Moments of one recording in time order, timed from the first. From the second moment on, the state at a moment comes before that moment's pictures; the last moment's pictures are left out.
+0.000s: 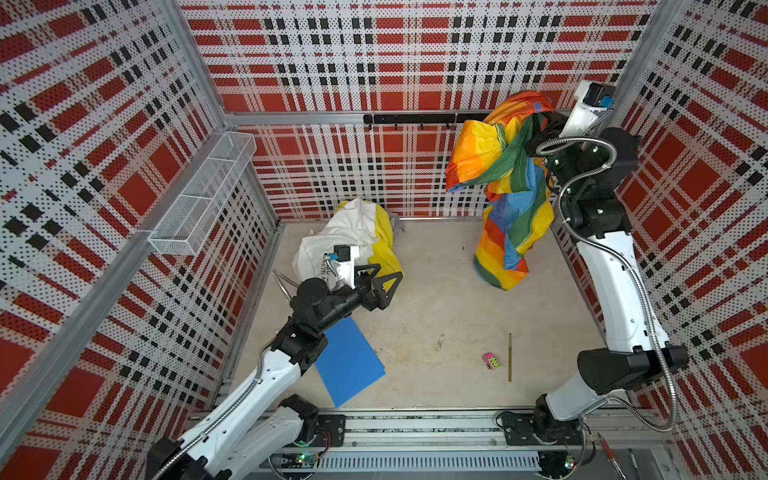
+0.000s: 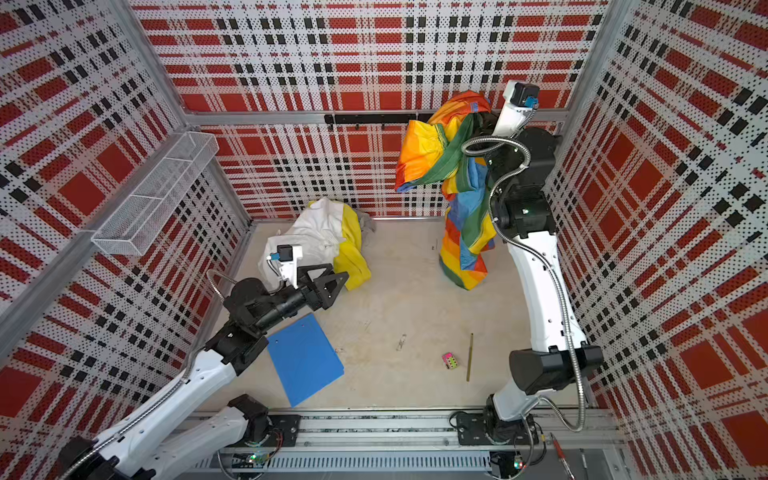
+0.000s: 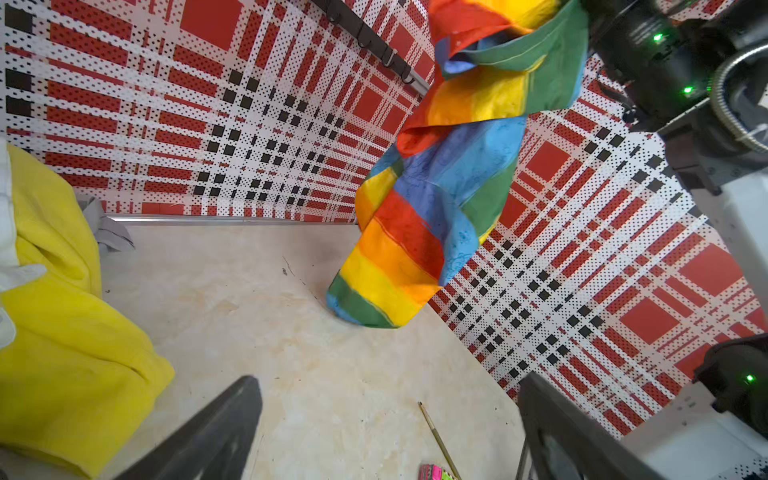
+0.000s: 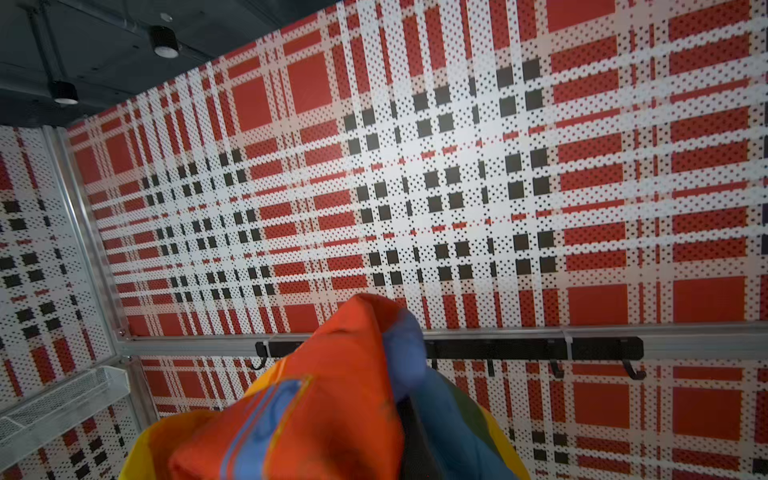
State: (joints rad) left arm -0.48 0.89 0.68 0.24 0.36 -0.50; right arm 0.15 1.62 2.03 -0.09 -0.06 0.21
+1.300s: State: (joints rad) left arm -0.42 0.80 0.59 0.16 0.30 -0.46; right arm 0.05 1.47 0.90 0.12 -0.09 0.36
